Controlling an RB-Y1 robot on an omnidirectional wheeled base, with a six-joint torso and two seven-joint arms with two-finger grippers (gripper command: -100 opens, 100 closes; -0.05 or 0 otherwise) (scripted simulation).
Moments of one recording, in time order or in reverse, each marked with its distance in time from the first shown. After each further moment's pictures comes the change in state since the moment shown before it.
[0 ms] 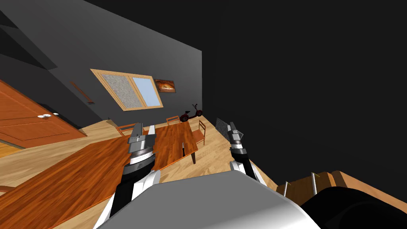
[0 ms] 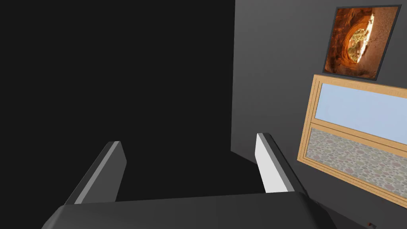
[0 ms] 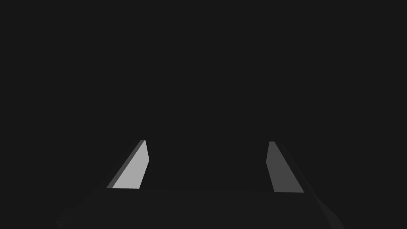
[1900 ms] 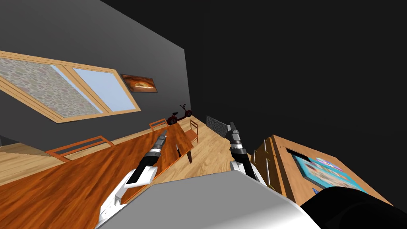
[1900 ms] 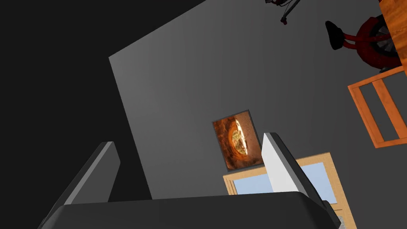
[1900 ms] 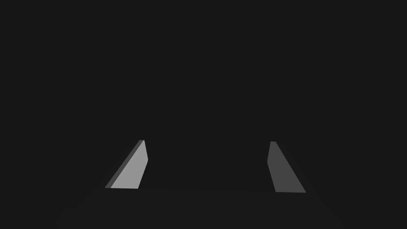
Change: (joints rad) left arm -0.209 0.383 0.006 0.482 0.112 0.342 -0.144; right arm 0.000 0.000 0.000 0.000 0.000 0.000 0.000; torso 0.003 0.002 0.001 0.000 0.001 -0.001
